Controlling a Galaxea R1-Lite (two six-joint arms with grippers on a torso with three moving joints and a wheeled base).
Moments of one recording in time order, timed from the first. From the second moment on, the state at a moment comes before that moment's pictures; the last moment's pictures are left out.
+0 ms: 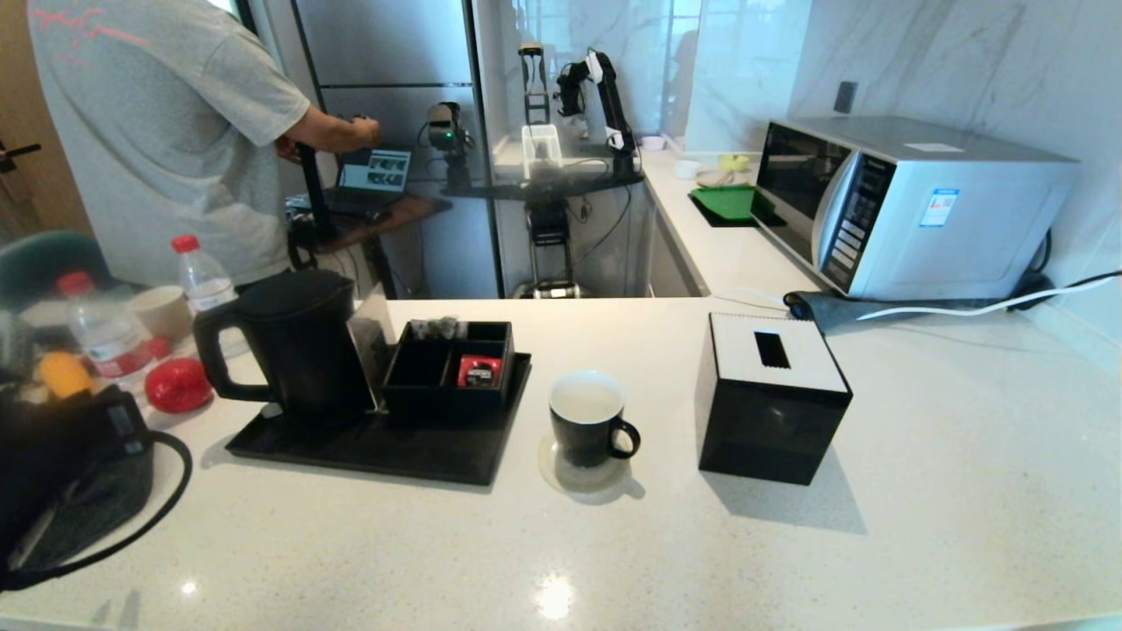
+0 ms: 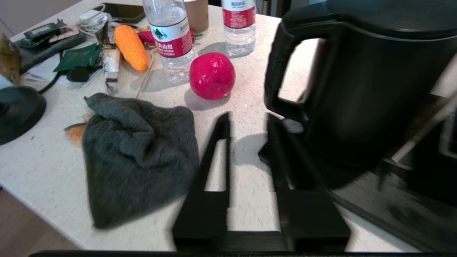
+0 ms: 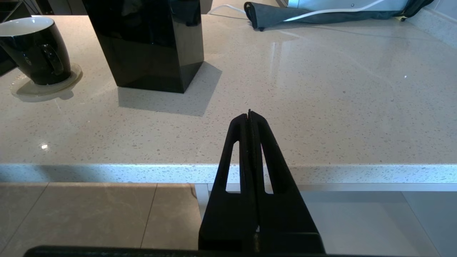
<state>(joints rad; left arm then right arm) 0.20 1.43 -0.28 -0.99 0.30 -0.03 0.01 0.00 0.00 0.00 -0.01 0.00</state>
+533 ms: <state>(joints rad) 0.25 1.85 -0.16 -1.52 0.30 -0.02 0.01 0.00 0.00 0.00 -0.01 0.00</state>
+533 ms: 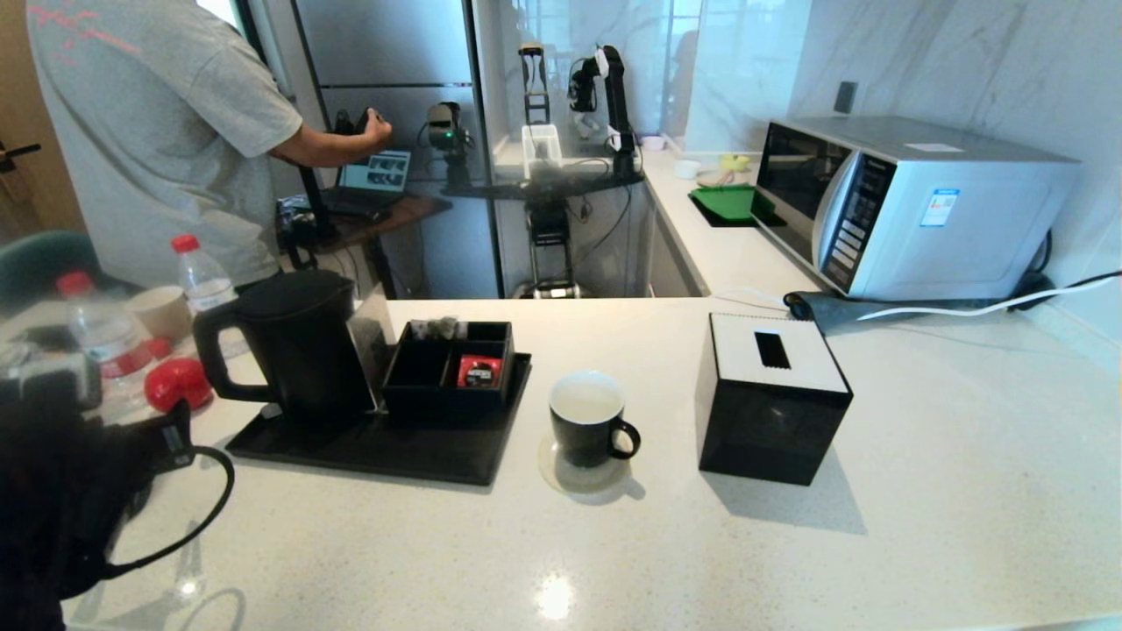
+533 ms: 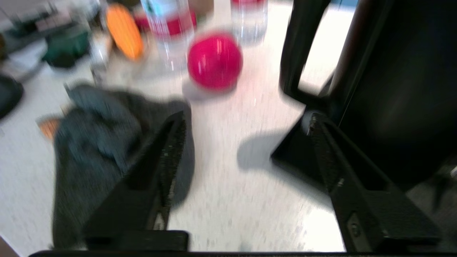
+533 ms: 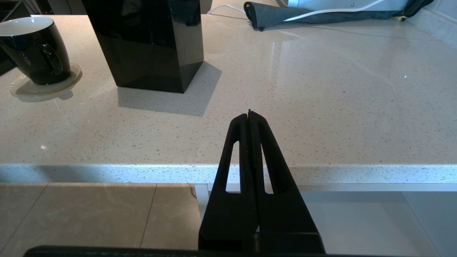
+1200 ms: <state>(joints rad) 0.24 2.03 -0.31 -1.52 0.30 -0.02 0.01 0.00 0.00 0.00 -0.01 0.00</state>
